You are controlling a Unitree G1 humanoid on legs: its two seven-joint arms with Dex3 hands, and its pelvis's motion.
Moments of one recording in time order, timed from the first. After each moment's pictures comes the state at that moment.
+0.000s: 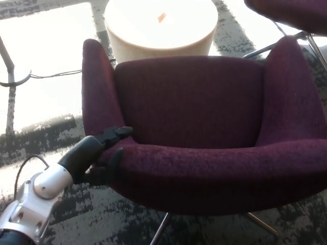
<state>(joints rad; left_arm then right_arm) -0.42 0.39 -0.29 0.62 0.12 -0.15 -0.32 -0.03 -0.21 0.28 1.28 -0.40 -0.65 -0.39</state>
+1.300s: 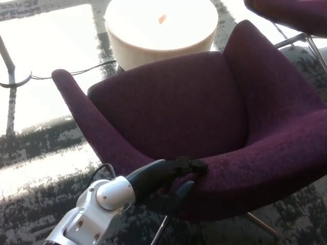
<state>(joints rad) -0.38 0.24 -0.48 0.33 0.15 0.12 -0.46 -0.04 -0.21 0.29 1.28 -0.43 -0.65 -0.39</state>
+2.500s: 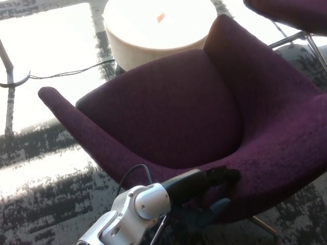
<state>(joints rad) -0.41 0.14 -0.61 0.35 0.27 0.13 -0.40 -0.05 -0.21 0.29 1.28 -0.45 -0.66 -0.43</state>
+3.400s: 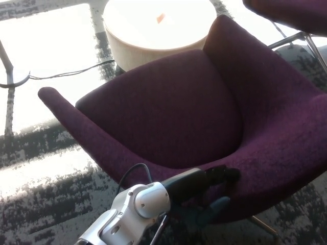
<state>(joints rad) -0.42 0.14 -0.61 0.37 0.27 0.11 -0.40 -0.05 -0.21 0.32 1.27 -0.47 -0.67 -0.45</state>
